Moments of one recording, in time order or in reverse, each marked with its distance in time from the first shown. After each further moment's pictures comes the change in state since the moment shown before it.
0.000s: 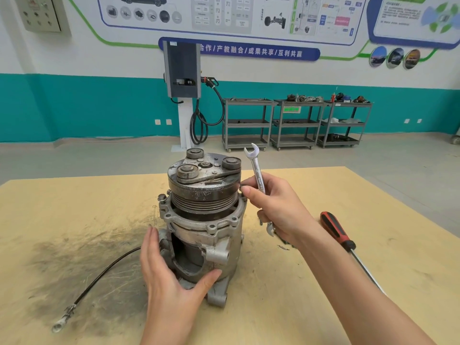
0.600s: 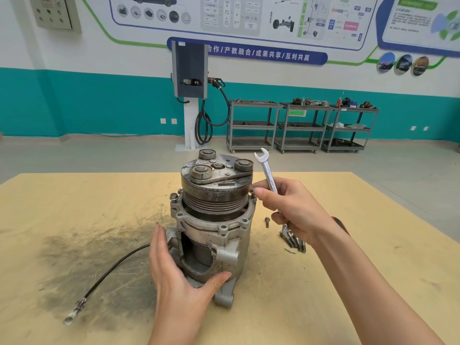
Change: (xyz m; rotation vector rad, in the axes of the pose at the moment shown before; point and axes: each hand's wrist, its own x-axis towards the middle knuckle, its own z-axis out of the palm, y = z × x) left_hand 0.000 0.000 -0.001 -0.027 0.009 -0.049; right_hand 0.003 -0.005 -0.013 -0.005 -0.061 0.088
